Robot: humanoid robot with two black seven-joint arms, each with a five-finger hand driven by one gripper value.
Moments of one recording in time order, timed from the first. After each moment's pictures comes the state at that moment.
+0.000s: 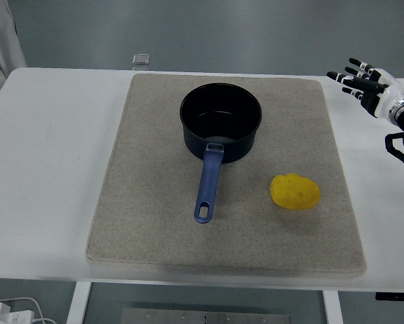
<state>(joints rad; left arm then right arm) -0.02 0.00 -0.08 -0.13 -0.05 -0.11 -0.02 1.06 -0.40 0.18 0.61 0.14 -0.01 0.11</state>
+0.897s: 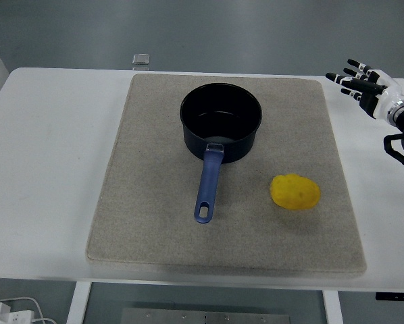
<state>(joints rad) -0.02 0.00 -0.08 -0.13 -0.05 -0.11 -0.03 1.06 -0.40 0.18 0.61 0.13 -0.02 0.12</state>
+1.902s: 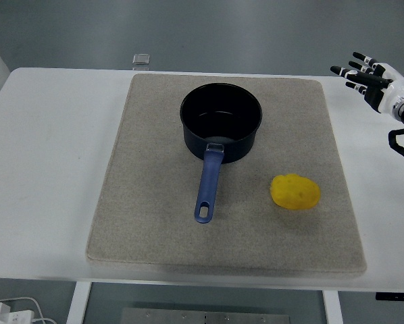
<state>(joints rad) -0.02 0.00 -0.08 -0.13 -0.05 -0.11 -0.03 1.07 -0.41 0.19 0.62 0.13 -0.02 0.12</state>
